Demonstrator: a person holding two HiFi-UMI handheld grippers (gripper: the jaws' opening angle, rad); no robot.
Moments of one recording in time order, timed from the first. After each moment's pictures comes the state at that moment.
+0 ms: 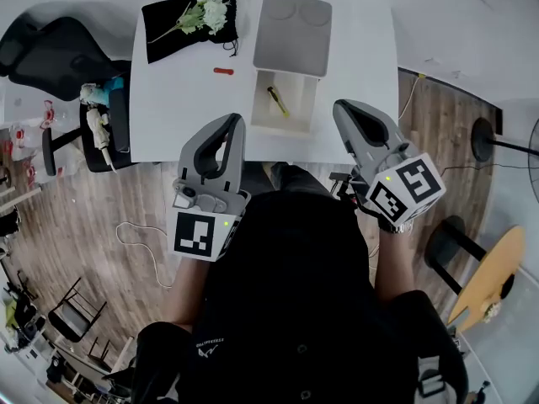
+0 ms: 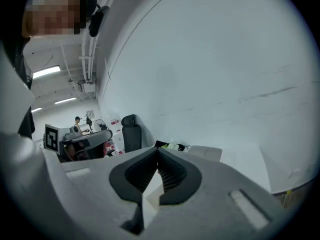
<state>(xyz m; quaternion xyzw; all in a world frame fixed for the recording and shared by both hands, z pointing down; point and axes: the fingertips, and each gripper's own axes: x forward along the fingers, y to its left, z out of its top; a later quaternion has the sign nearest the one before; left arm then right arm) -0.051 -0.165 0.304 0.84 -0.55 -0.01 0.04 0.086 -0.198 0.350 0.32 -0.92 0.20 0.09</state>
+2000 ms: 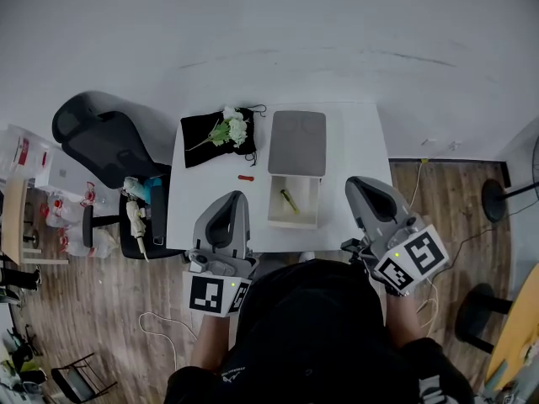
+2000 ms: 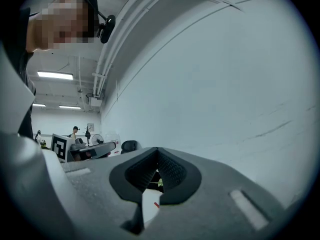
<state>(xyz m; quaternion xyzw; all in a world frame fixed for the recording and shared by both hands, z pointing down) -0.053 -0.156 0.211 0.82 -0.57 -0.04 -0.04 0.121 -0.181 0.226 0.35 -0.93 0.09 -0.03</state>
